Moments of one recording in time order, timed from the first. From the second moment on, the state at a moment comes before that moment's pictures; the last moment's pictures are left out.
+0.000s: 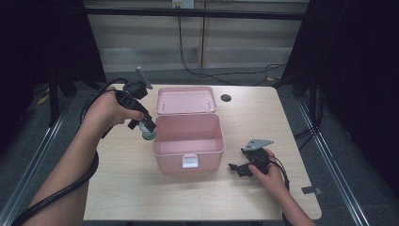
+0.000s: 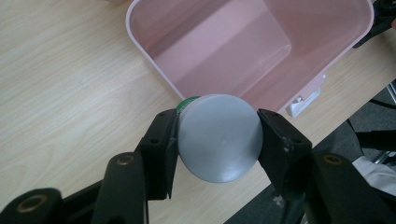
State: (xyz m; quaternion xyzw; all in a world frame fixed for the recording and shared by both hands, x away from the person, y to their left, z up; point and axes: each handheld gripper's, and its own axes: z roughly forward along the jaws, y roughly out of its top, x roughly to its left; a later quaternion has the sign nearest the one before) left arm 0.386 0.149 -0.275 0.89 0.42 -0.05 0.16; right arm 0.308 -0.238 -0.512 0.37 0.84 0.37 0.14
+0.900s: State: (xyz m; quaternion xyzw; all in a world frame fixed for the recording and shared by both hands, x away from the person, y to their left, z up) left arm 0.402 0.112 -0.273 0.89 0.42 -0.05 0.15; right arm 0.308 -0.238 -0.512 0.37 0.84 0.36 0.14
